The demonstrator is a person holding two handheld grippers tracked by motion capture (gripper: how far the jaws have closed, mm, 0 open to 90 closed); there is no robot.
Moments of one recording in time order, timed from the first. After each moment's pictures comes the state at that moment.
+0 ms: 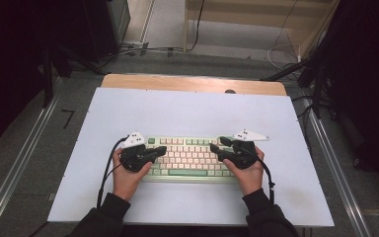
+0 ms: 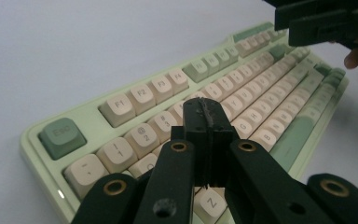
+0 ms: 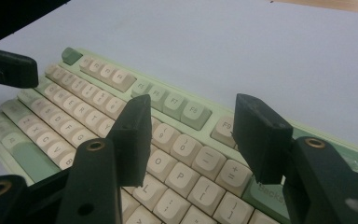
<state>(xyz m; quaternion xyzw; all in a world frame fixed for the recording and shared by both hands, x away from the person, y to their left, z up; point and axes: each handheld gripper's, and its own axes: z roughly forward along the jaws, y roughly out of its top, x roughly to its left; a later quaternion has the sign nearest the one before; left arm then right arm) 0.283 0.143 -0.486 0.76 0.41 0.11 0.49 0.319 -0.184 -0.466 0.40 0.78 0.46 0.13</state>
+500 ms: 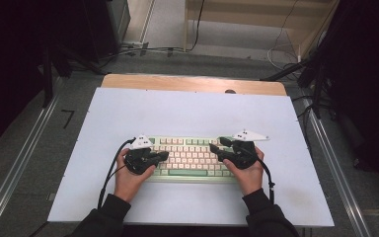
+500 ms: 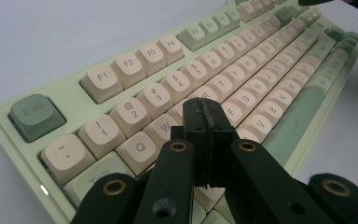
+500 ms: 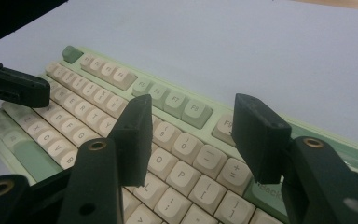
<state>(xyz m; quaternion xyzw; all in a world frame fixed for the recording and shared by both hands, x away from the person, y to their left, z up) 0.284 0.136 -0.493 0.79 0.41 0.09 0.45 0.319 -0.184 -0.467 0.40 0.78 0.45 0.13</state>
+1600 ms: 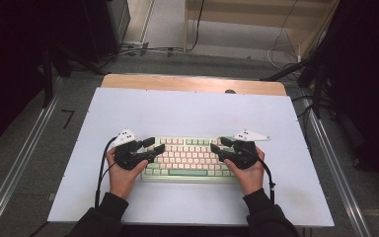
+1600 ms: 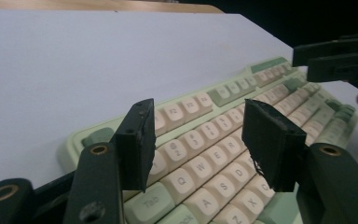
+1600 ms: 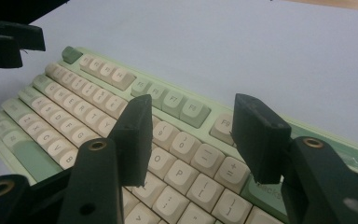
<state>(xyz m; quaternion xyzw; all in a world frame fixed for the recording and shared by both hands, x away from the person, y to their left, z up) 0.286 0.165 -0.487 0.70 0.46 0.13 0.54 0.319 -0.187 -0.467 0.40 0.78 0.46 0.13</state>
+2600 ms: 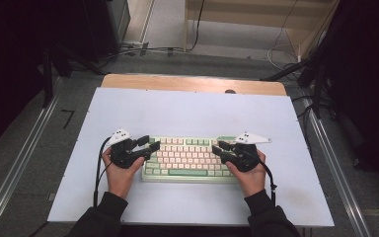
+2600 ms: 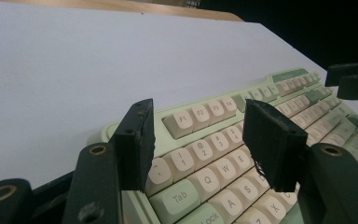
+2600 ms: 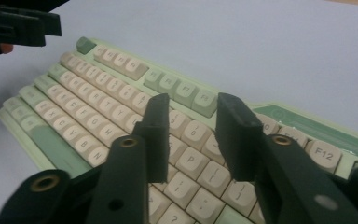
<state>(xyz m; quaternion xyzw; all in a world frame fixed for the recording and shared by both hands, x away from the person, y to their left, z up) 0.287 0.173 -0.489 0.68 0.48 0.14 0.54 0.311 -0.189 -0.465 0.39 0.79 0.45 0.12</state>
